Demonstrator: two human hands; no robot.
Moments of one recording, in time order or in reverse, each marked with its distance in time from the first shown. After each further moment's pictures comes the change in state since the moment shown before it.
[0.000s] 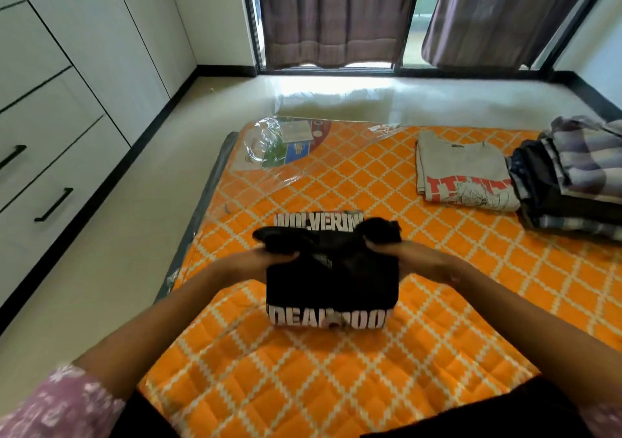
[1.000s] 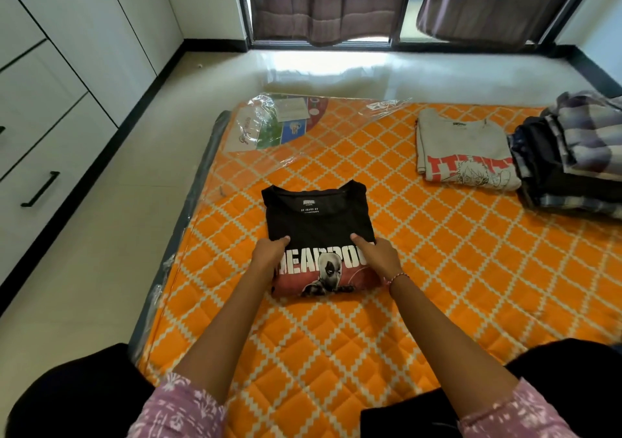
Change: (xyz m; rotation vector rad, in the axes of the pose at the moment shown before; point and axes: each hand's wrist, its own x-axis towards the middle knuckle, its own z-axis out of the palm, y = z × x) left_hand 0.073 -0.041 0.029 -0.293 0.683 -0.250; right_hand 0.079 0.065 0.046 -0.003 0.608 0.113
